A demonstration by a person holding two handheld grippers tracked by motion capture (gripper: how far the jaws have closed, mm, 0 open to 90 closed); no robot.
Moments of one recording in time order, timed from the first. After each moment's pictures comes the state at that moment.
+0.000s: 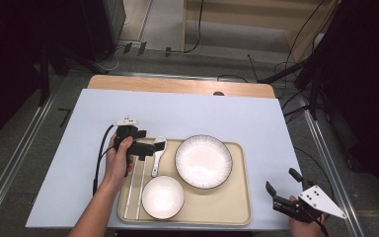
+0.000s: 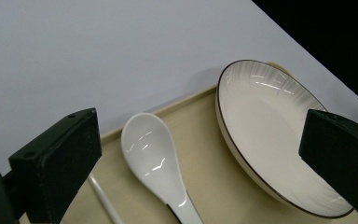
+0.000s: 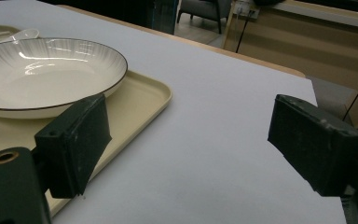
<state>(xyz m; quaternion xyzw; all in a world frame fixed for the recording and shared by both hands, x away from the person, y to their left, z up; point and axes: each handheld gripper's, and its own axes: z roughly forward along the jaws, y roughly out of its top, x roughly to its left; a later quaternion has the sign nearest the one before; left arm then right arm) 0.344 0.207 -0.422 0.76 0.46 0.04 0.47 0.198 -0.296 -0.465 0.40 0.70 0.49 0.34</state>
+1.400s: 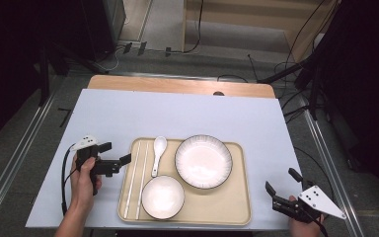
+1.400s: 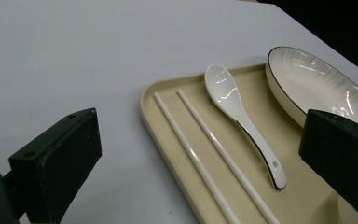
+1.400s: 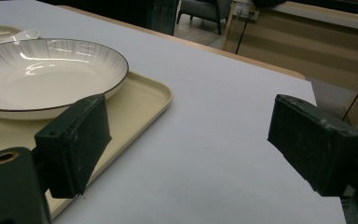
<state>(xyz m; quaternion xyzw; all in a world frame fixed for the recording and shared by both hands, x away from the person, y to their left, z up) 0.284 0.291 -0.438 0.71 0.49 0.12 0.49 0.197 -0.294 -0.465 0.40 0.70 0.49 0.35</state>
